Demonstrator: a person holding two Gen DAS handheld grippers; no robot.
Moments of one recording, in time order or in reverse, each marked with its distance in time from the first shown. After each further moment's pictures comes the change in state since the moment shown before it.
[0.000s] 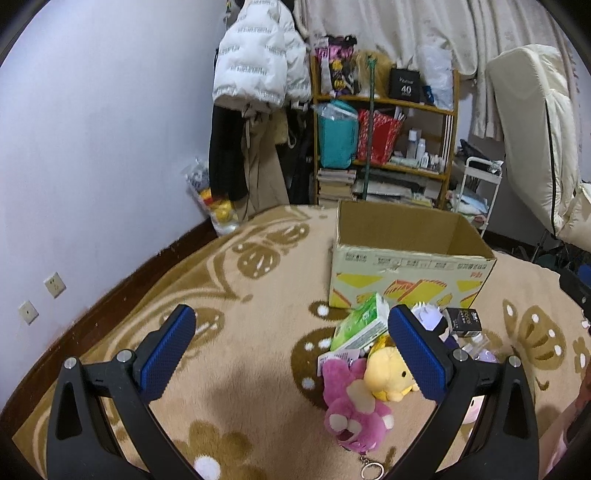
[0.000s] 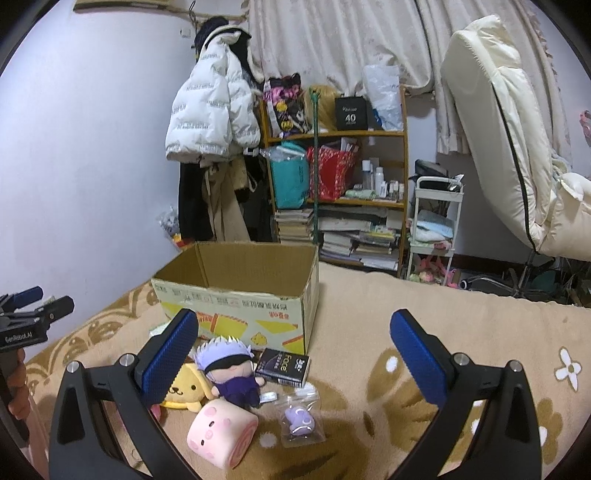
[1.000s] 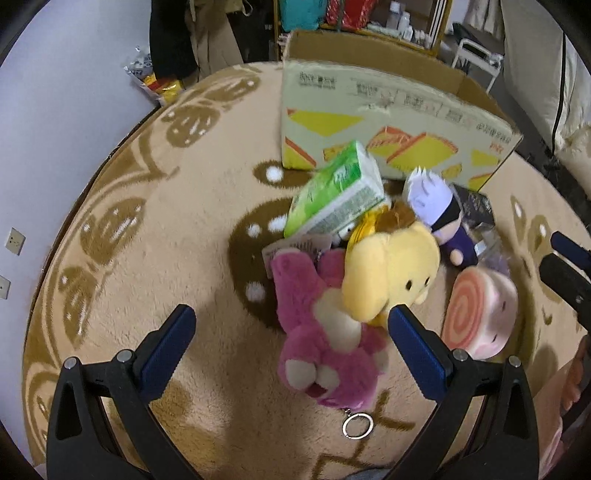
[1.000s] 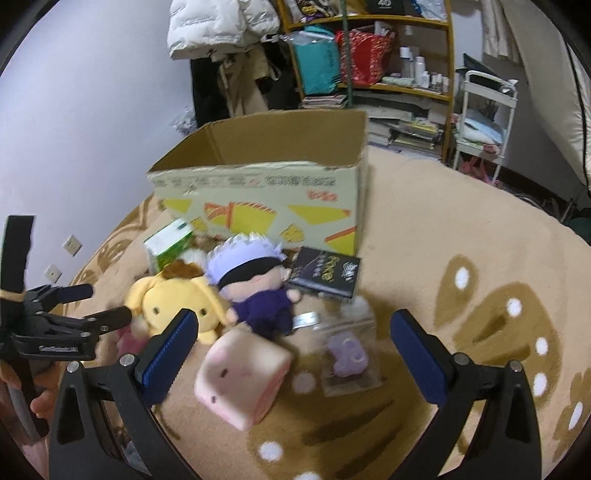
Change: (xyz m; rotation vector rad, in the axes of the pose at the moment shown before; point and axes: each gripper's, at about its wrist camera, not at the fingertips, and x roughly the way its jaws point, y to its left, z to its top) left arm 0.102 -0.039 -0.047 0.089 0.535 -0.104; right arm 0.092 0.012 -0.052 0.046 0.435 0.176
